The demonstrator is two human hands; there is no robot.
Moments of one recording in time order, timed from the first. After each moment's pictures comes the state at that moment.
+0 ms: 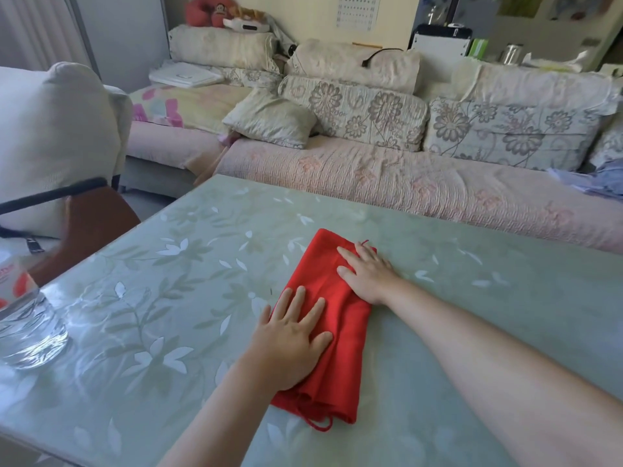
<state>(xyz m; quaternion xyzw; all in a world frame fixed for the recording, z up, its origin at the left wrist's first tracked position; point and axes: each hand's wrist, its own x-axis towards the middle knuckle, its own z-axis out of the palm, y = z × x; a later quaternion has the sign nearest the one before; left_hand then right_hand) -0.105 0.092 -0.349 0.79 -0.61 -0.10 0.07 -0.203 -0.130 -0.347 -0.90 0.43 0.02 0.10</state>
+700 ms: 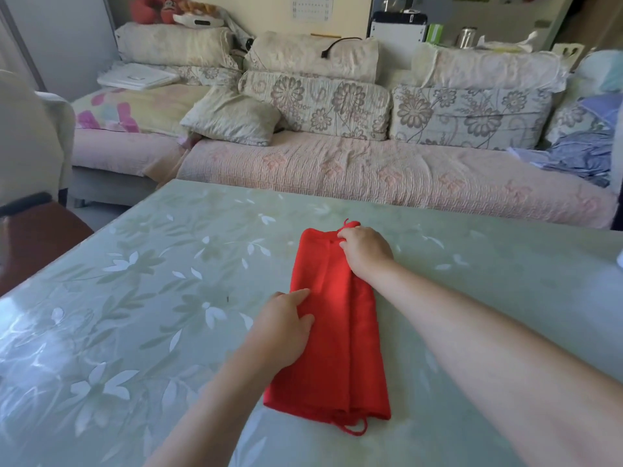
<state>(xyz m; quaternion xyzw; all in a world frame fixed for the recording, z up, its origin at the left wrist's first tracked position) -0.144 0.050 -0.320 0.78 -0.53 -0.21 0.27 -0.243 -0.163 -0.319 -0.87 0.46 -0.17 0.06</state>
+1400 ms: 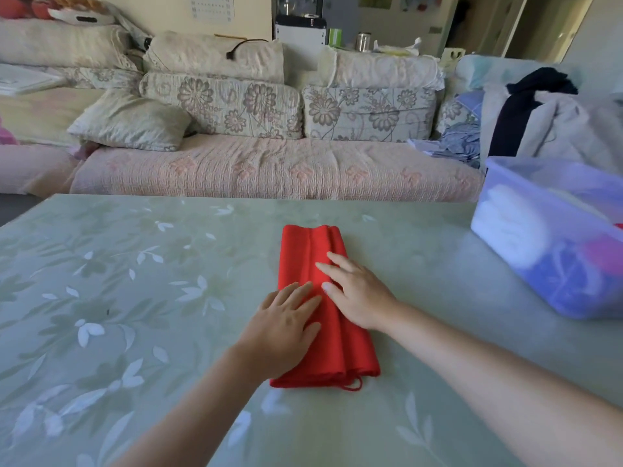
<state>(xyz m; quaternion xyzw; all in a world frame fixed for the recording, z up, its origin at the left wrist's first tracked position) -0.291 0.001 -0.339 0.61 -0.79 0.00 0.11 -0.463 -0.105 -0.330 -0.89 0.43 -0.15 0.10</state>
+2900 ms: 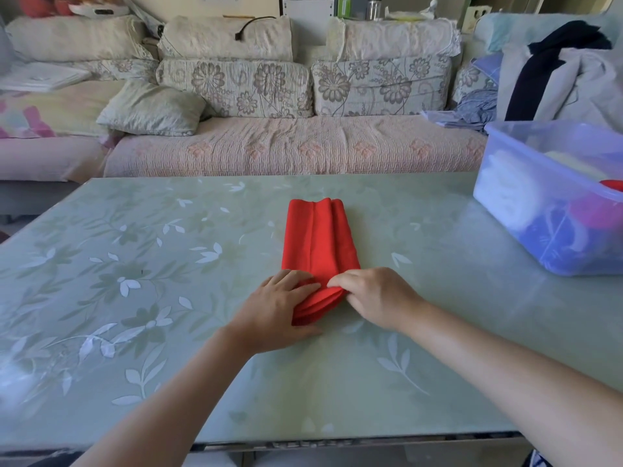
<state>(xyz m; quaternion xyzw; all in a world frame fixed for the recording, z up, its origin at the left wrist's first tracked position) -0.292 0.053 -0.346 0.54 -0.82 0.00 0.19 -0.519 -0.022 -0.333 -0.93 0.28 -0.22 0.03</state>
